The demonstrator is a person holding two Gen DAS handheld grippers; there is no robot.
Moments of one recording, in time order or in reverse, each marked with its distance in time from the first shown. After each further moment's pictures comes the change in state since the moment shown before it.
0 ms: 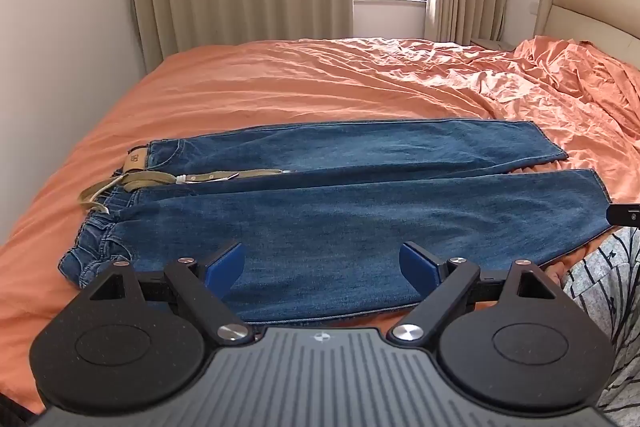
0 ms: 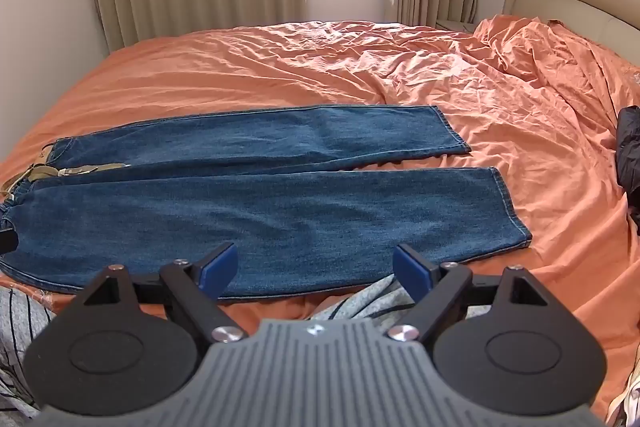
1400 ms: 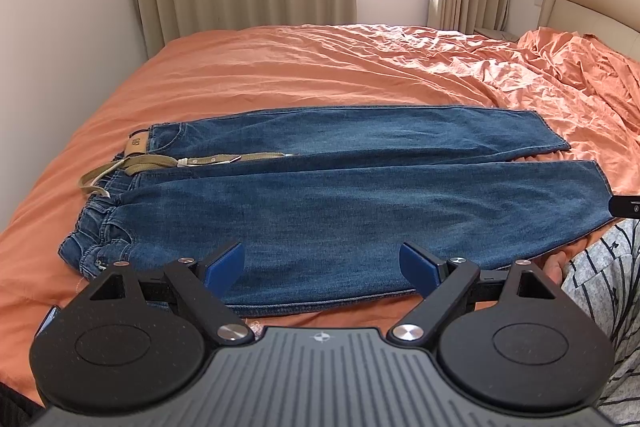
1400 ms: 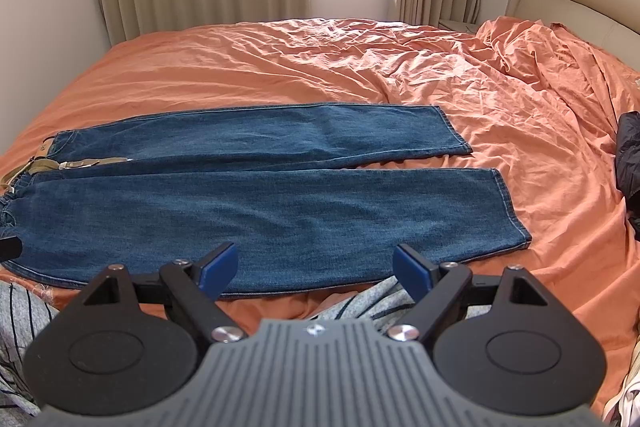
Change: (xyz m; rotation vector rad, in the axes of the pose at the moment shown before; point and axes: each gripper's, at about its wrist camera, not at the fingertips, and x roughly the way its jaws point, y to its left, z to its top) left arm 0.003 0.005 -0.007 -0.005 0.041 0.009; right arm -0.004 0.001 0.002 -0.025 0.012 -0.006
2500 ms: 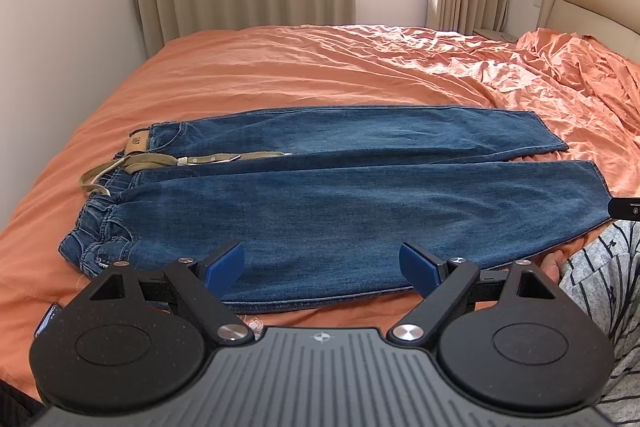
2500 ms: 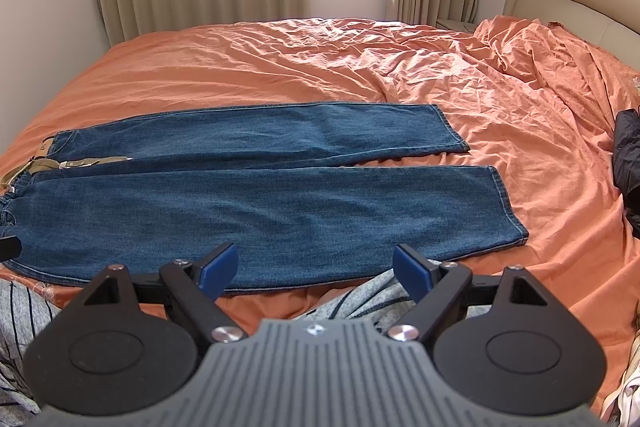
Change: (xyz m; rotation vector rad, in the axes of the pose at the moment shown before) left arm -0.004 0.000 0.000 -0.005 0.004 -0.003; right arm 0.001 -0.001 -0.004 0.003 -0.001 -0.007
